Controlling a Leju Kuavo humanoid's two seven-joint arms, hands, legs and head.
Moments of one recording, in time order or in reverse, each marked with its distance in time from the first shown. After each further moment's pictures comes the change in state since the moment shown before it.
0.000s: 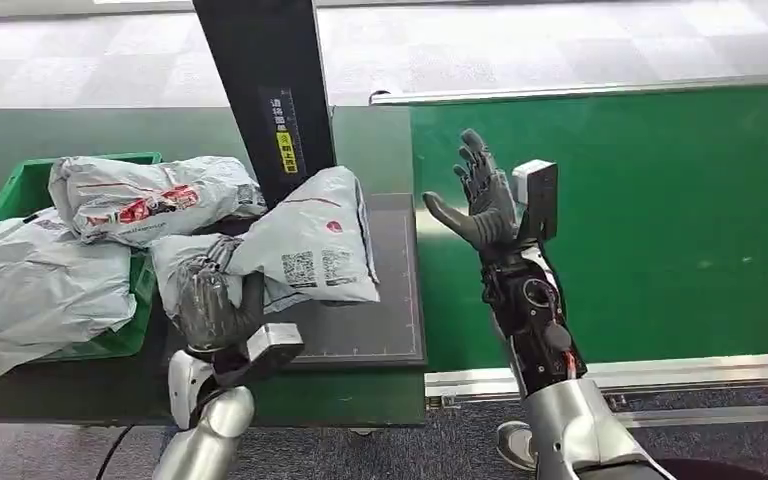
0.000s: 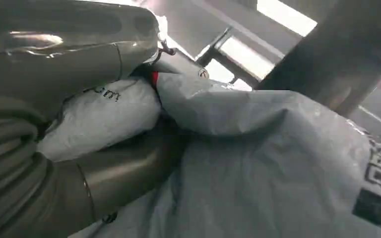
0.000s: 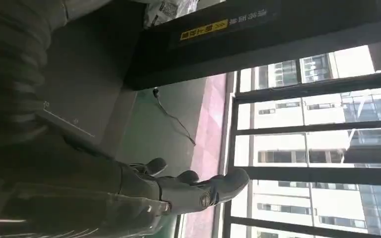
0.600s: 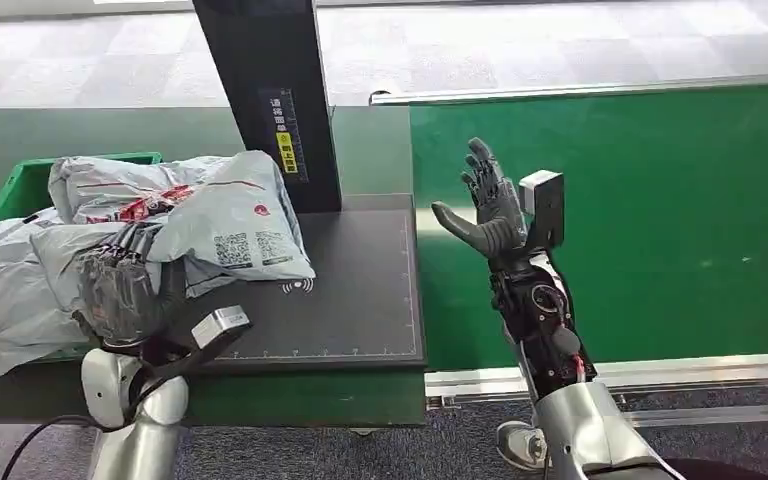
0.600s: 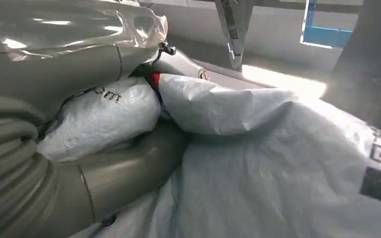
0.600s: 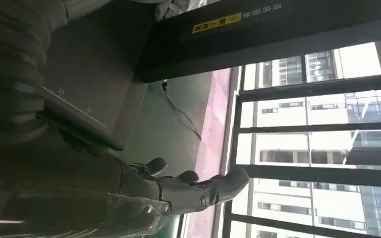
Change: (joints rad) left arm 0.004 0.045 0.204 -0.168 -0.198 0.000 0.008; right arm 0.015 -0.046 0.023 0.016 -0.013 0.006 -0.032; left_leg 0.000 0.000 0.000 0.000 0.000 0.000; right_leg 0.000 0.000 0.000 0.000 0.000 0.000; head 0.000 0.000
